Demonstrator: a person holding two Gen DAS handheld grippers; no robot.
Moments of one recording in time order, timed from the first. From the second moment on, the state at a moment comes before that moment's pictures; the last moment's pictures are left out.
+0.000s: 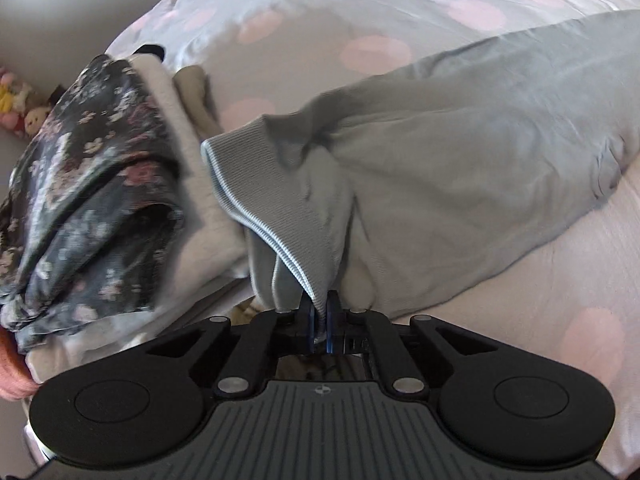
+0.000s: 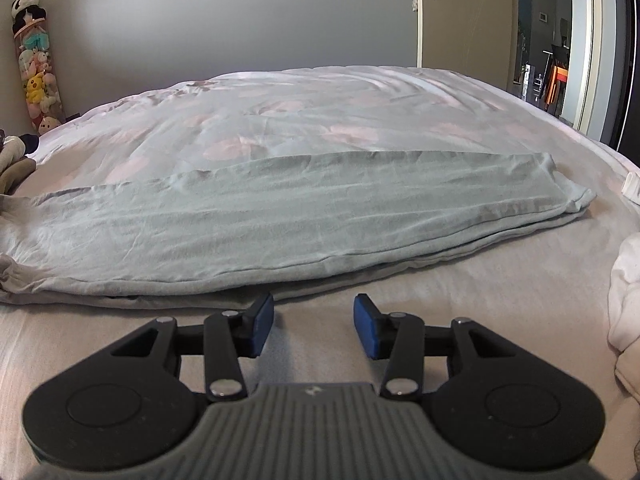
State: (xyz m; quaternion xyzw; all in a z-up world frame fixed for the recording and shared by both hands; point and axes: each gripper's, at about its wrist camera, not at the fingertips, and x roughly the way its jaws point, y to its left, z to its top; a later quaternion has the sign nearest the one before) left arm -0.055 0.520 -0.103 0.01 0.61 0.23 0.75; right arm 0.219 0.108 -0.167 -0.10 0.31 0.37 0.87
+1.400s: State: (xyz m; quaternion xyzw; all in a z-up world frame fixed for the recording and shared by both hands) left arm -0.130 0.448 -0.124 -0.26 0.39 0.42 0.78; right arm 0.189 0.109 -0.166 -0.18 0.26 0.40 0.86
